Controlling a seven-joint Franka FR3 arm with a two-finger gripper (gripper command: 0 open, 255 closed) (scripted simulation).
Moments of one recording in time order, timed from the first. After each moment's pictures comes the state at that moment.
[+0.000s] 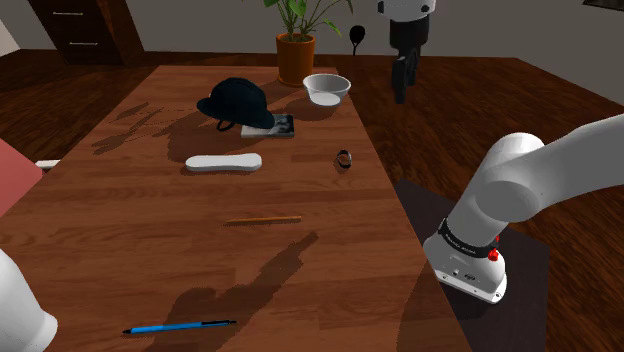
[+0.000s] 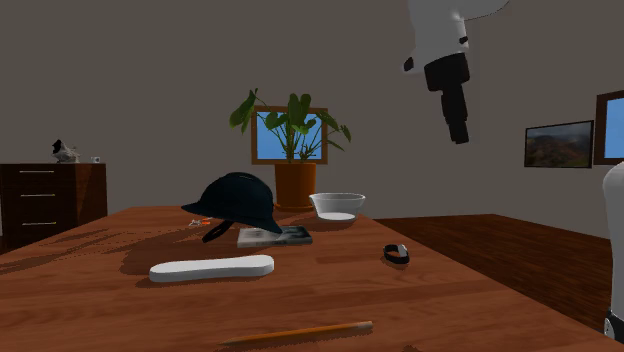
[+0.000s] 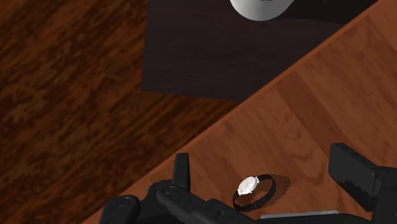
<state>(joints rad) -0.01 -0.74 0.03 -2.35 -0.12 1.42 -0.14</state>
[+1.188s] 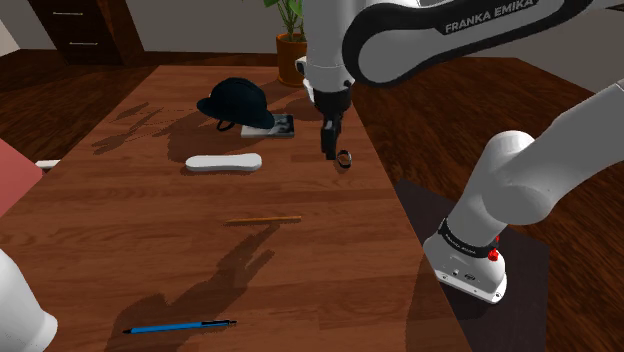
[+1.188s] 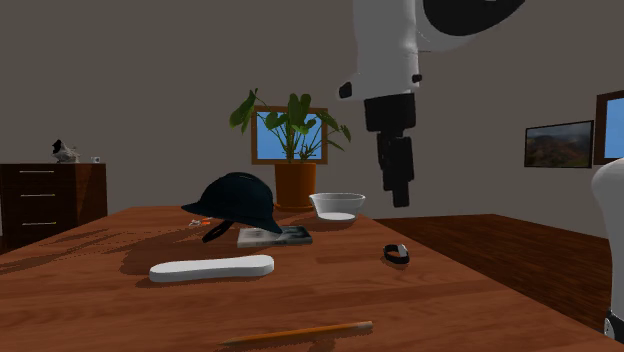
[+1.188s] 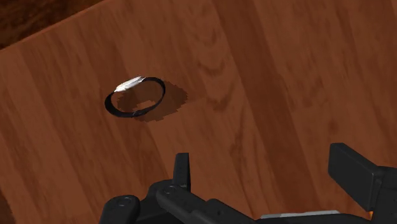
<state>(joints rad) 0.16 -0.48 0.29 -2.41 -0.04 1.85 -0.03</state>
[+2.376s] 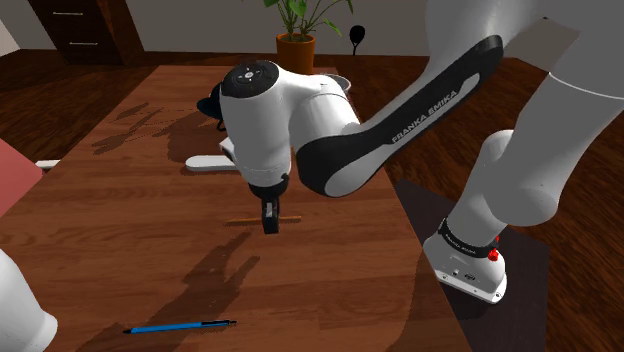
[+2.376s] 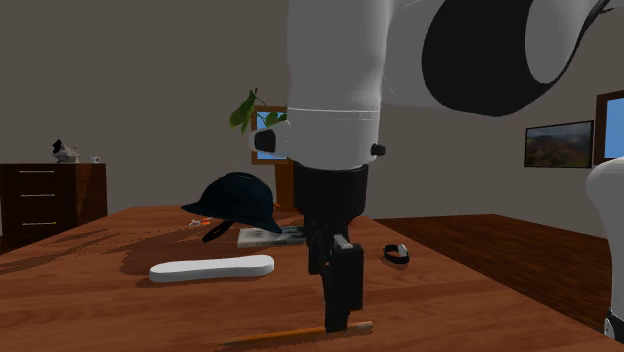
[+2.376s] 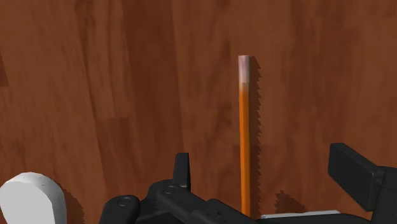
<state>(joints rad) 0.25 -0.04 0.54 -2.27 -0.25 2.19 0.19</state>
